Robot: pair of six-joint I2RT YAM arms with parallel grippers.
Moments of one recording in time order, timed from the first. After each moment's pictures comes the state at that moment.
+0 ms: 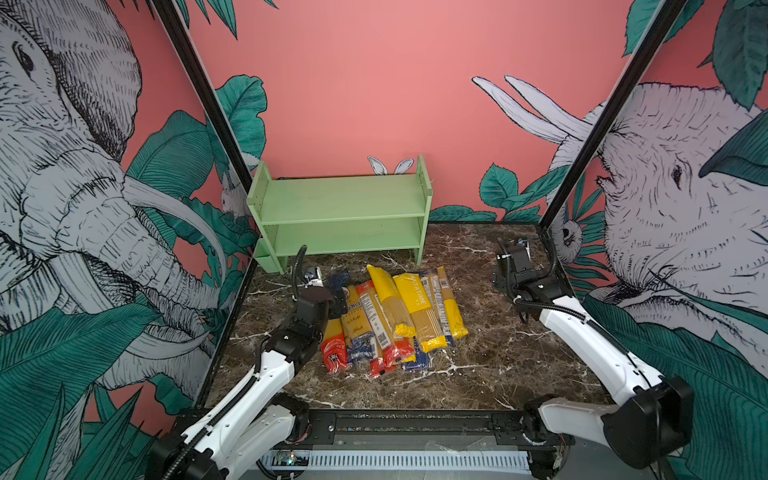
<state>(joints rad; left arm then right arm) -0.52 0.87 0.56 -0.23 -0.39 -0.42 0.38 1.23 1.06 -0.69 0.68 0.26</state>
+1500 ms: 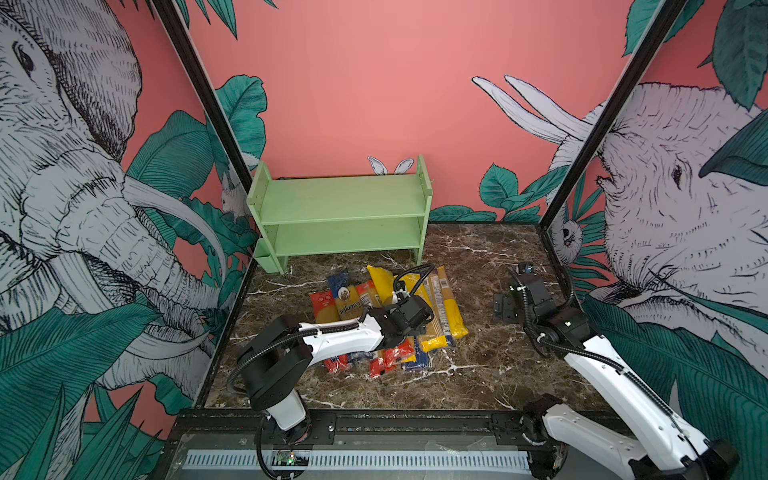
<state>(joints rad) -1.03 1.65 0.99 -0.33 -0.42 -0.86 0.46 0.94 0.93 -0.87 0.51 0.34</state>
